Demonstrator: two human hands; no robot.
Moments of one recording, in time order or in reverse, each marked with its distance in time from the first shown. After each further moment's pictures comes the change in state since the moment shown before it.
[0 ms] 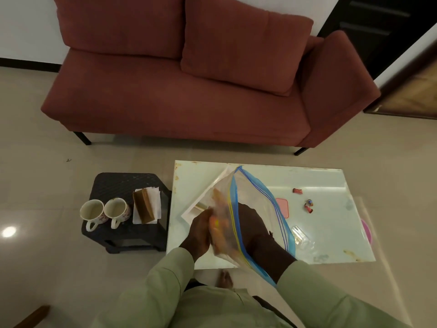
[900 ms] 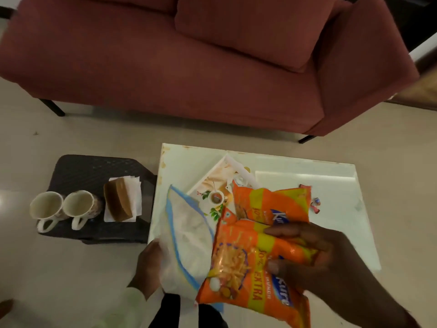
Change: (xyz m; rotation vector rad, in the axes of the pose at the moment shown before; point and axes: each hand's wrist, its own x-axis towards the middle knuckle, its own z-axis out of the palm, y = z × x) left_hand 0.116 -0.093 -0.122 -0.188 0.384 -0.121; right_hand -0.005 0.078 -0.056 0.723 -0.073 0.012
